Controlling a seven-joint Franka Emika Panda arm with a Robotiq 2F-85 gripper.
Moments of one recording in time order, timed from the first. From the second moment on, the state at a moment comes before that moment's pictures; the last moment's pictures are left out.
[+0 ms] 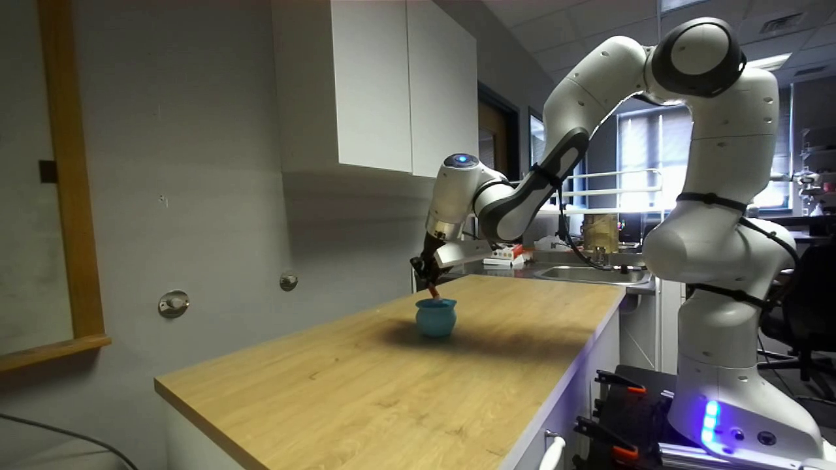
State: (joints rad) arm -0.79 -0.13 1.00 -2.37 -0.74 2.65 1.26
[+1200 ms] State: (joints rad) arm -0.75 0.02 1.04 -2.31 -1.13 2.47 1.63
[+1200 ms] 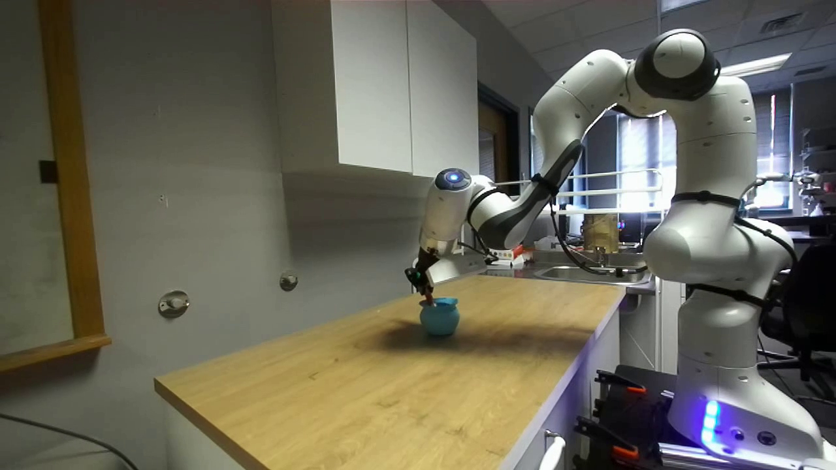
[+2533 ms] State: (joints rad) arm 0.05 -0.12 0.24 -2.50 -1.30 2.47 1.79
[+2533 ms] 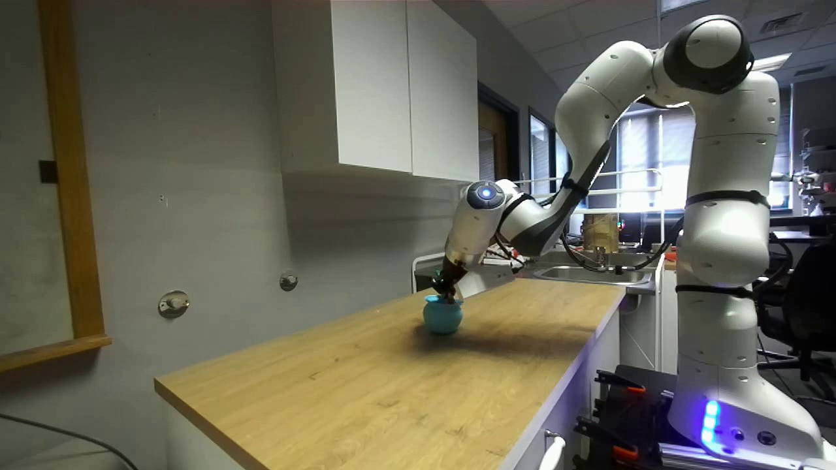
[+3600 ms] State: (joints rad) arm 0.13 -0.17 0.22 -2.53 -1.32 2.44 1.82
